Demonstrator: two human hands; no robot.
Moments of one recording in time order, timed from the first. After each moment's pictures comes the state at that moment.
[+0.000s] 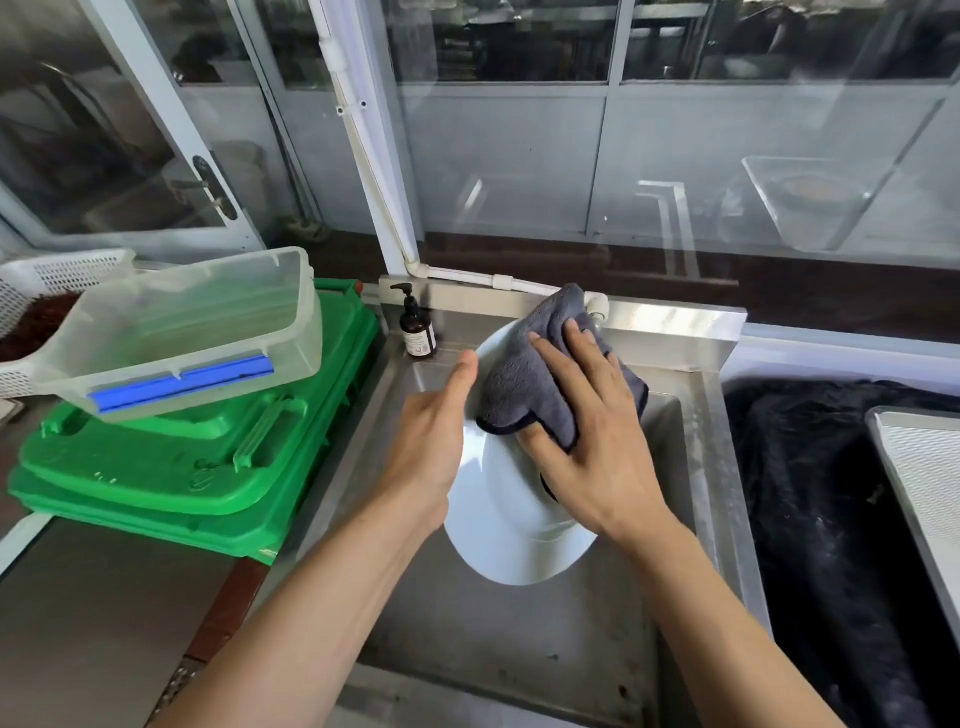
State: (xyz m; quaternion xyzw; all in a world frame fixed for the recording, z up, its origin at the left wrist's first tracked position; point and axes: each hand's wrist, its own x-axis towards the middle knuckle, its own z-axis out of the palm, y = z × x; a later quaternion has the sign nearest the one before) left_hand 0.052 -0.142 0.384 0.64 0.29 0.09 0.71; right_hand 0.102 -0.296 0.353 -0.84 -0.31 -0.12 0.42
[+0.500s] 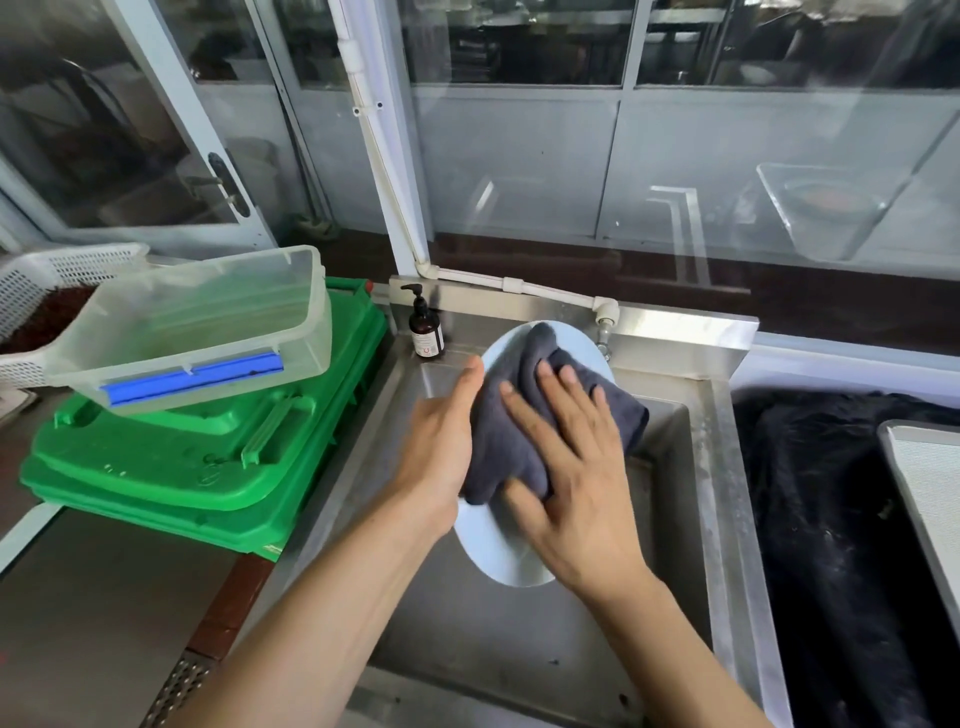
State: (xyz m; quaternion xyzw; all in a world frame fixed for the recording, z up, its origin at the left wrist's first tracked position) left_hand 0.054 -0.141 0.378 0.63 0.32 0.10 0.70; right_hand 0.074 -0.284 0.331 -0.84 -0.36 -0.18 0.37
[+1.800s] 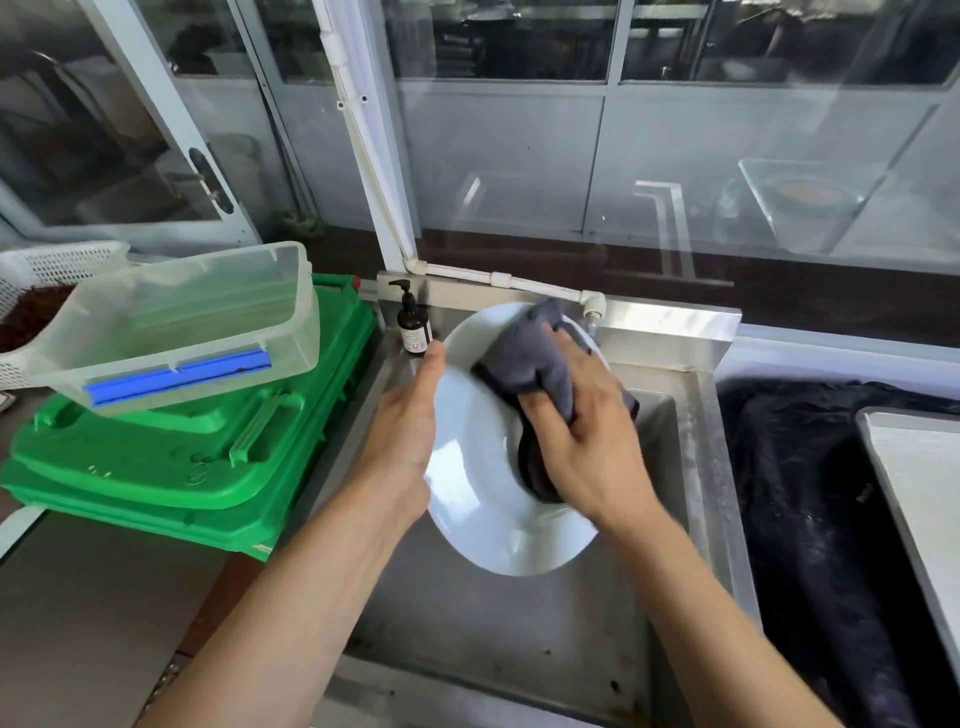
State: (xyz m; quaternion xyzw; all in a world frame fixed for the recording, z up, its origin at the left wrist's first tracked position) left_hand 0.049 -0.128 0.381 0.57 0.33 0.11 0.75; right_hand 0.102 -0.286 0.363 -0.80 -0.28 -0.10 0.52
